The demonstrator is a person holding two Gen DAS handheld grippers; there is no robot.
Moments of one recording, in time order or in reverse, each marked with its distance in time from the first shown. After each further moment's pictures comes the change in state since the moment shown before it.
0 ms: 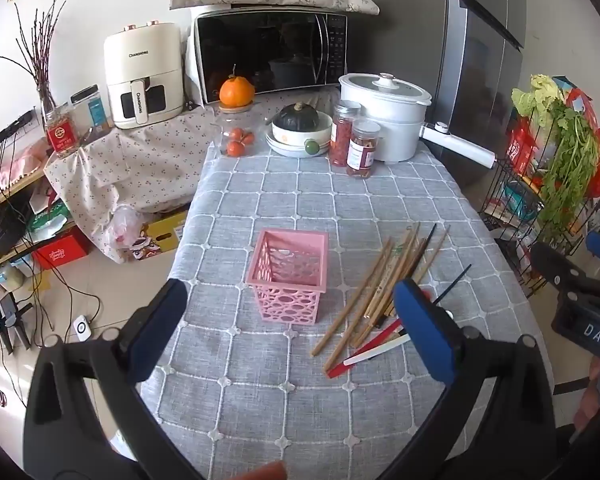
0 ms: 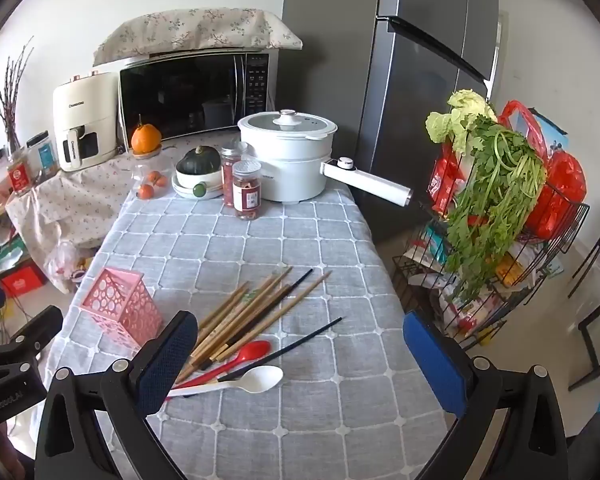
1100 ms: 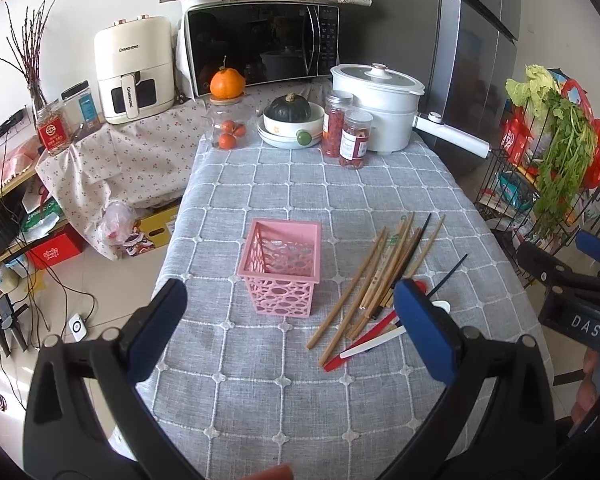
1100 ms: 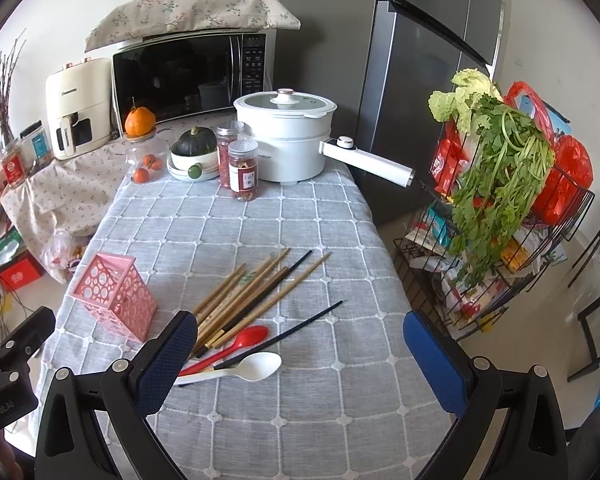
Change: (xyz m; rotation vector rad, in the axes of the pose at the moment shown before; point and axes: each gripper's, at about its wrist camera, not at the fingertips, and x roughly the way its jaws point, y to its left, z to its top) left arm 0.004 -0.004 -0.004 0.030 0.022 -0.016; right arm 0.017 -0.004 -0.006 0.002 0.080 -0.001
